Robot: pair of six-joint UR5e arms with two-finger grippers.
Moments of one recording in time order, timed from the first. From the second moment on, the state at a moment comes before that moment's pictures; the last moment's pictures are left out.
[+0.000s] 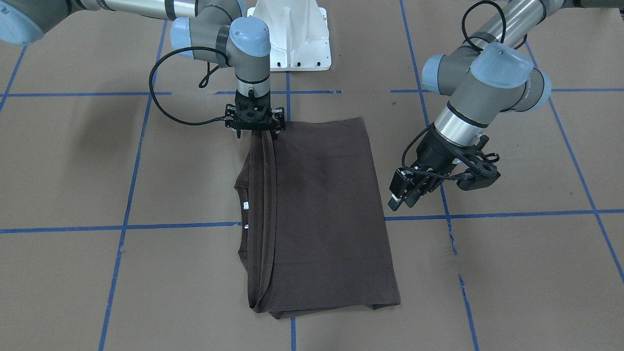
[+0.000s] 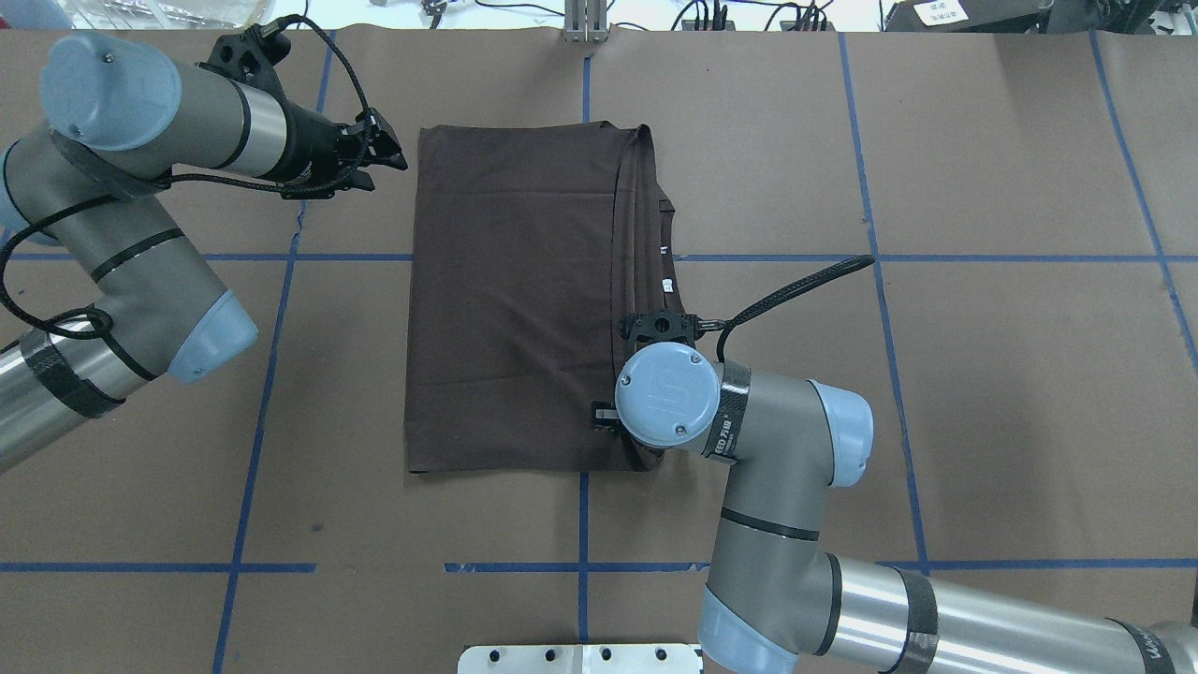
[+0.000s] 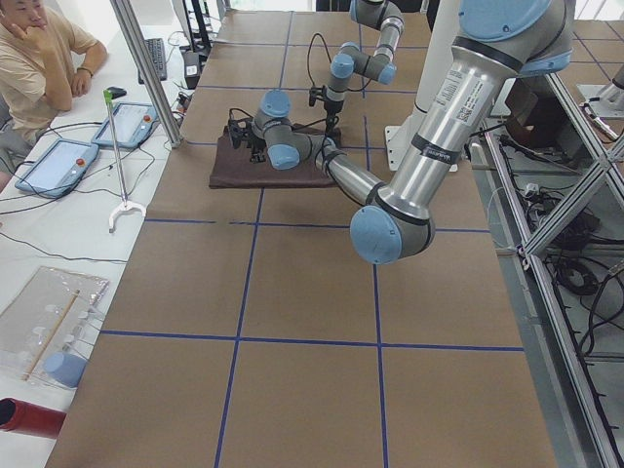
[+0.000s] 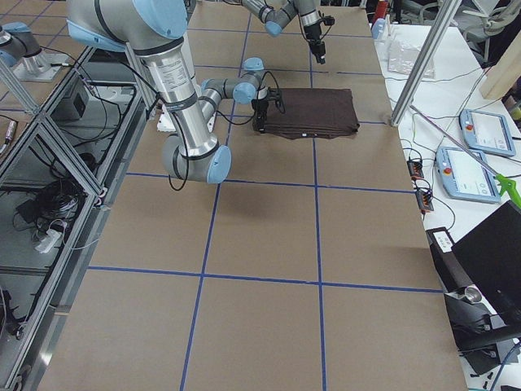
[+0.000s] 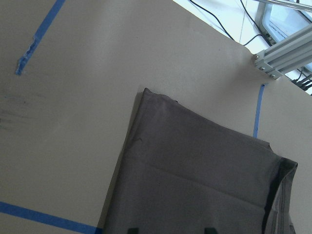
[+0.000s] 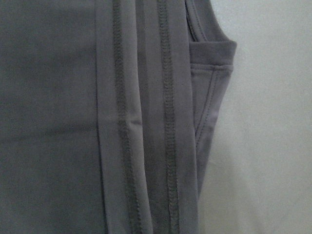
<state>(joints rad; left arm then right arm) -0.85 -2.06 -1.59 -2.23 -1.94 -1.53 0.34 -0.95 1.68 -1.58 1.64 1.36</state>
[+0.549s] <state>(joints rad) -0.85 -2.06 -1.59 -2.23 -1.94 -1.53 0.37 -1.07 1.76 -1.58 1.67 1.24</state>
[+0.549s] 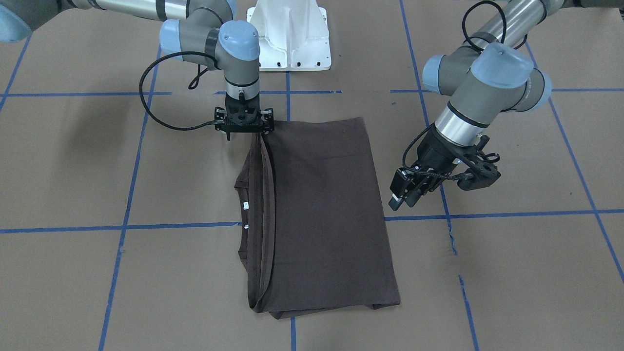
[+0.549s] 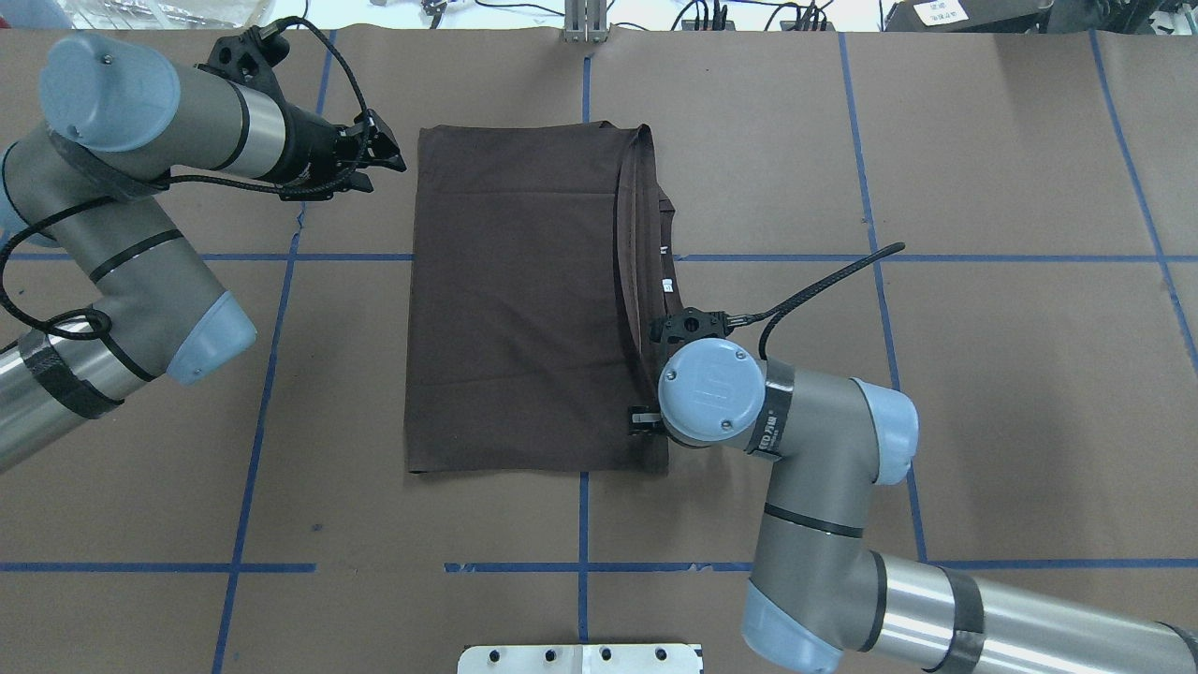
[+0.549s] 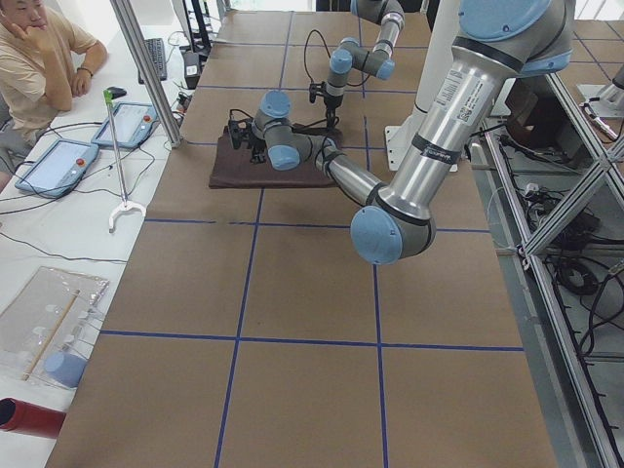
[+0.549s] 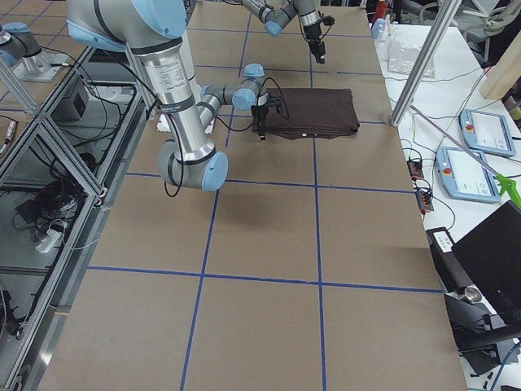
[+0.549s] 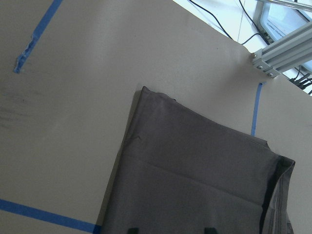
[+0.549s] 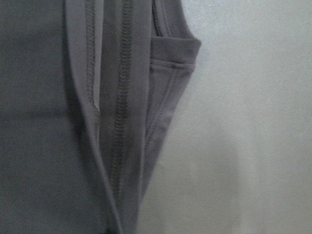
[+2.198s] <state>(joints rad) -0.85 -2.05 -1.65 -2.16 -1.94 -1.53 0.36 -0.97 1.71 -1.46 1.67 1.92</state>
